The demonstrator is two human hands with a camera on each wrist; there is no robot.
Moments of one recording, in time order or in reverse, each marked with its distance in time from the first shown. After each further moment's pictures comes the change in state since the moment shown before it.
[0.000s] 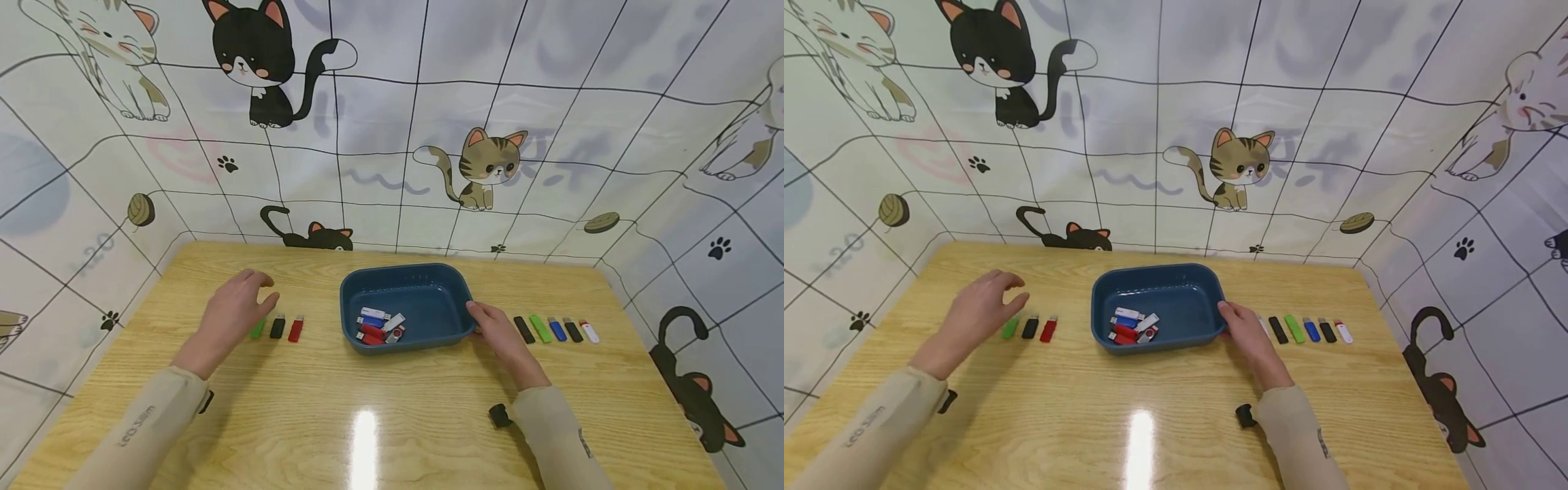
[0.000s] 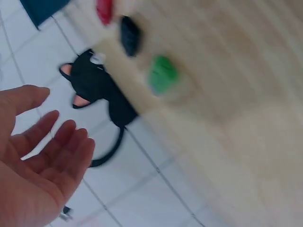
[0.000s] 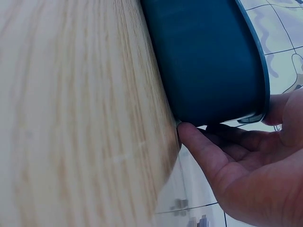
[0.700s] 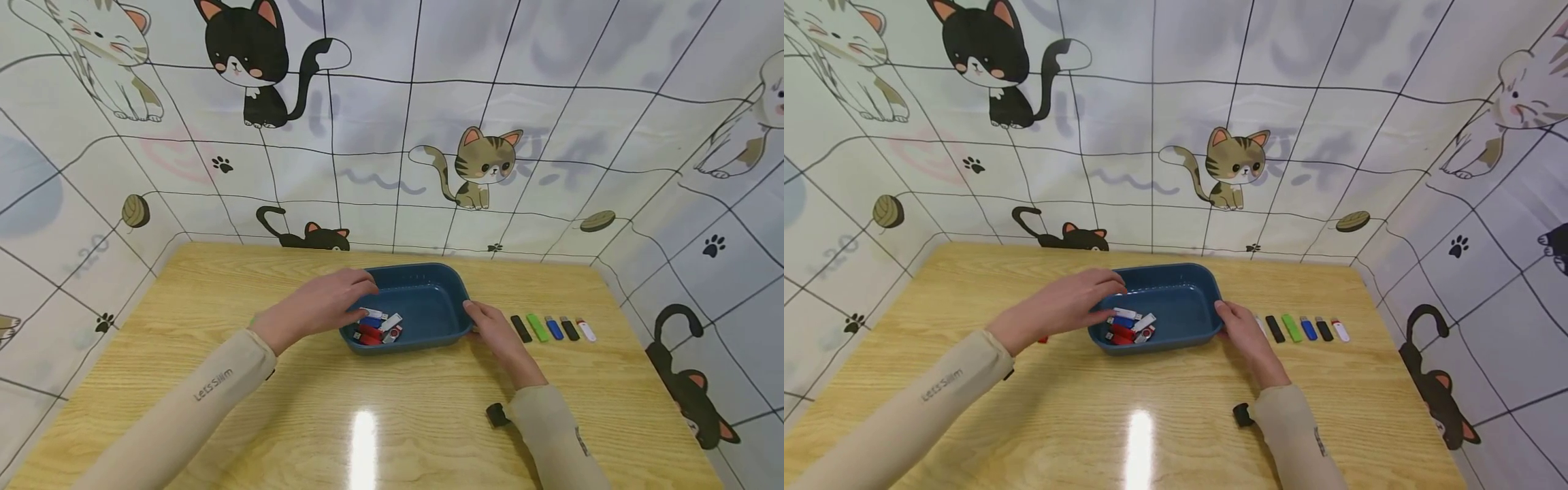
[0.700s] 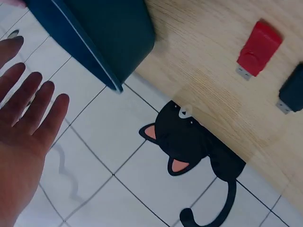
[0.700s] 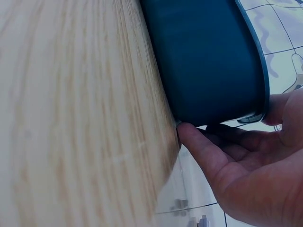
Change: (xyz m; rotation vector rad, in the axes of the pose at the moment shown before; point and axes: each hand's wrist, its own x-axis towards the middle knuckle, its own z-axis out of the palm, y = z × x) left_hand 0.055 0.112 0.024 0.131 -0.252 0.698; right_hand 0.000 -0.001 0.000 0.019 -0.013 -0.002
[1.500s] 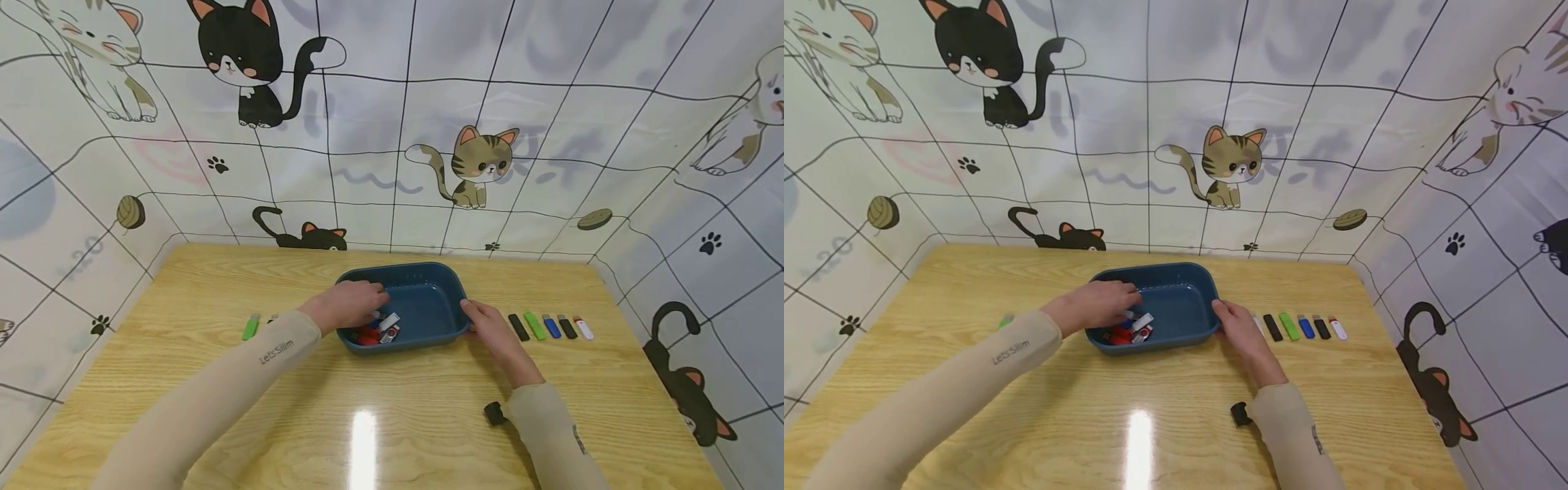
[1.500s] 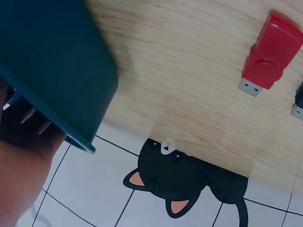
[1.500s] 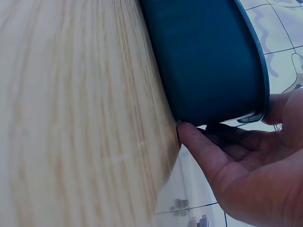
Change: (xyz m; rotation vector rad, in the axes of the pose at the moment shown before) left_hand 0.052 -0.005 0.048 0.151 -0.339 -0.042; right_hand 0.003 0.003 -0.001 0.014 0.006 0.005
